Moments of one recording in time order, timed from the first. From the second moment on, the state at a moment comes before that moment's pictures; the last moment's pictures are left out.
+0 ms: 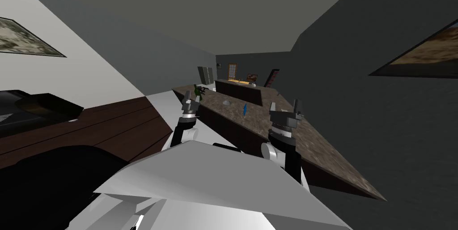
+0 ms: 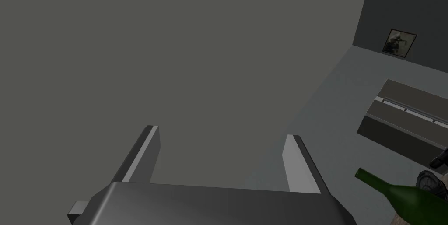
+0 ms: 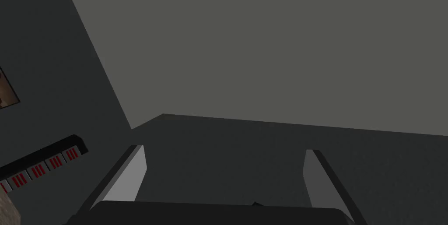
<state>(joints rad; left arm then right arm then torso) 0.47 -0.02 0.07 -2.30 -0.02 -0.45 0.16 0.45 -0.03 0.02 -2.39 -0.07 -0.42 -0.15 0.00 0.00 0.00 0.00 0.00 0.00</state>
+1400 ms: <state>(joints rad) 0.47 -0.02 0.07 -2.30 -0.02 -0.45 0.16 0.68 -0.19 -0.06 -2.16 0.05 -0.36 0.14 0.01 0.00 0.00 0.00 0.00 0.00</state>
